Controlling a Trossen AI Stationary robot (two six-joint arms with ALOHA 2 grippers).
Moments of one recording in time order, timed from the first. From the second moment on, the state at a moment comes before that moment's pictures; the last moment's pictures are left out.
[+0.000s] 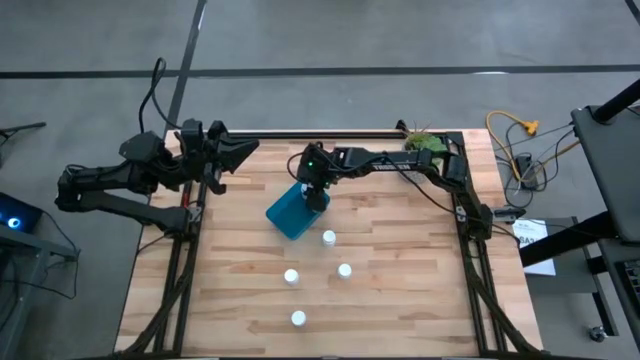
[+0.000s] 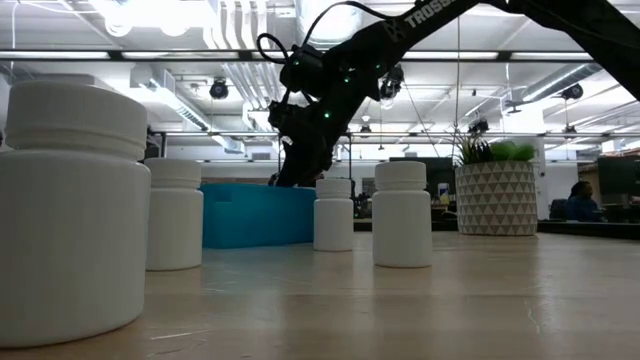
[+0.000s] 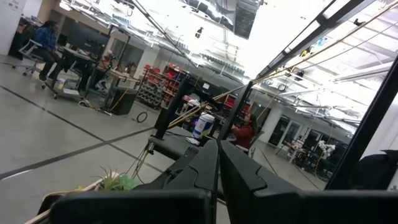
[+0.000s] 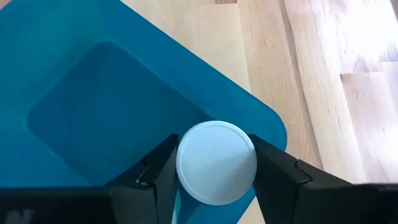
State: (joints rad) left arm -0.01 0.83 1.08 0.04 -0.27 -0.39; right arm -0.26 2.16 1.68 -0.48 -0.11 -0.13
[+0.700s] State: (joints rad) left arm -0.01 0.83 1.08 0.04 -0.27 -0.39; right arm -0.27 2.16 1.68 -0.48 -0.11 -0.09
